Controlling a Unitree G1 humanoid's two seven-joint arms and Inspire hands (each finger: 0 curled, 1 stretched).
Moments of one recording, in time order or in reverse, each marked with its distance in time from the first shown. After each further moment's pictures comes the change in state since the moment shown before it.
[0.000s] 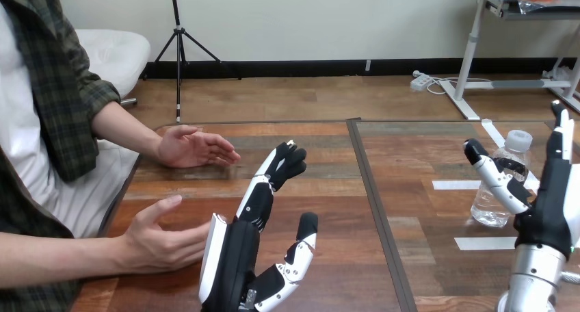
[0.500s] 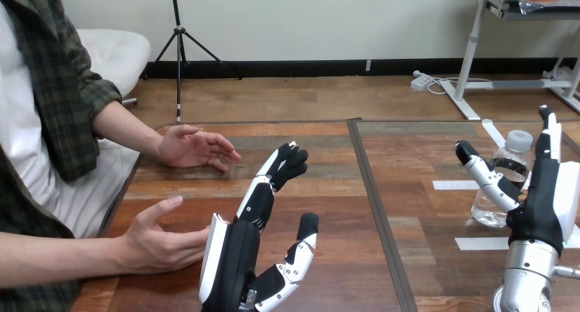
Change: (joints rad) left arm 0.000 0.000 -0.001 0.000 -0.002 0.000 -0.002; right arm -0.070 -0.015 0.025 0.131 0.003 0.011 0.002
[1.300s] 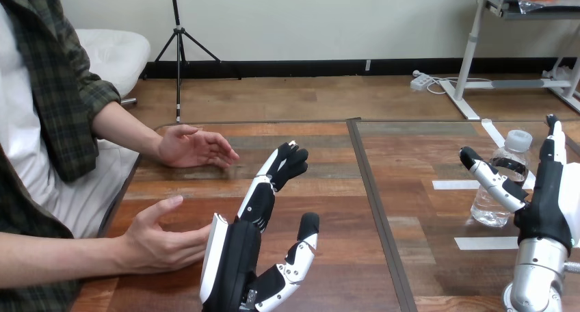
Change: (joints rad) left arm 0.000 0.000 -0.002 0.000 -0.008 0.000 -0.012; right arm -0.055 -0.048 0.022 0.095 0.009 0.073 0.018
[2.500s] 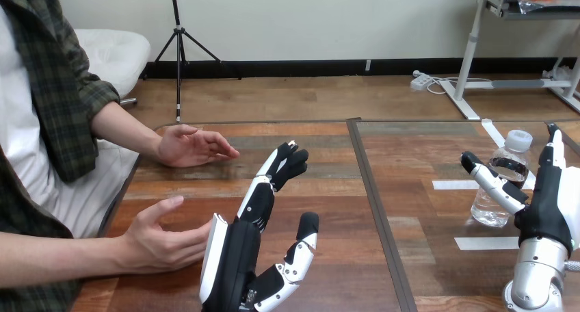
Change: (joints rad) left arm 0.000 0.000 0.002 0.000 0.003 0.000 0.003; right arm -0.024 -0.005 0.019 0.029 0.035 0.086 0.022
